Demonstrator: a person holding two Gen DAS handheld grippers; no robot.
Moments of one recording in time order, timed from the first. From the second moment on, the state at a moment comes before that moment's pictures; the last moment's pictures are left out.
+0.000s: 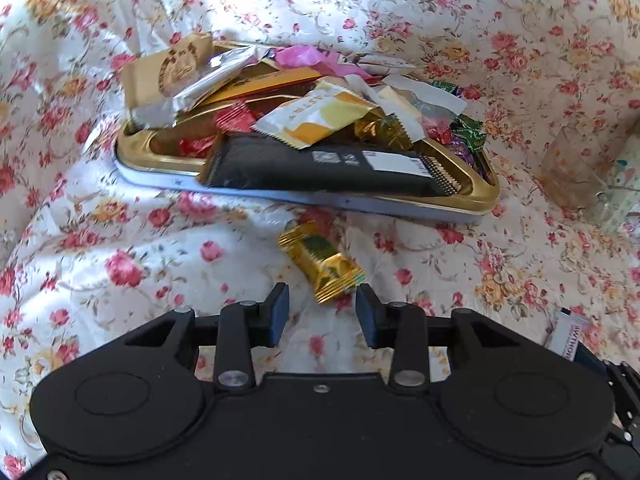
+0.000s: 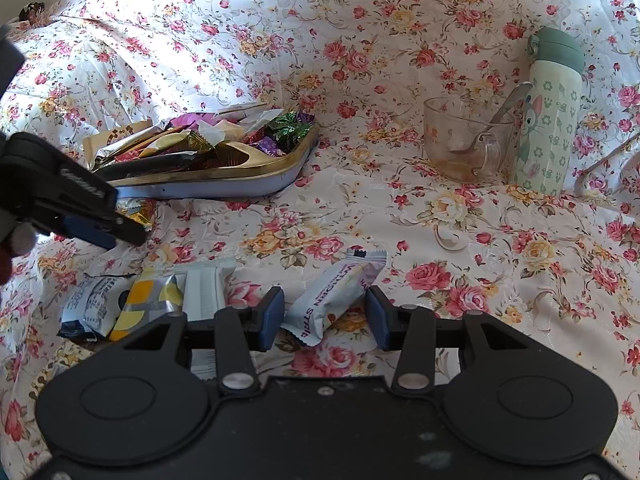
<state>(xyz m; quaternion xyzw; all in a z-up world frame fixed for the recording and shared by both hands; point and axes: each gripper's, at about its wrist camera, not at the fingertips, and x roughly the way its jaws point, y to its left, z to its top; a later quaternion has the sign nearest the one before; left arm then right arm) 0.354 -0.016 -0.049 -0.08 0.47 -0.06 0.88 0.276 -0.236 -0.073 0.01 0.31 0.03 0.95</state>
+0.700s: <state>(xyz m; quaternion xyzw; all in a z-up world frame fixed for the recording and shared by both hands) 0.384 -0.022 -0.048 -0.11 0.48 -0.03 0.87 0.294 -0.230 -0.055 0.06 0.38 -0.02 0.92</state>
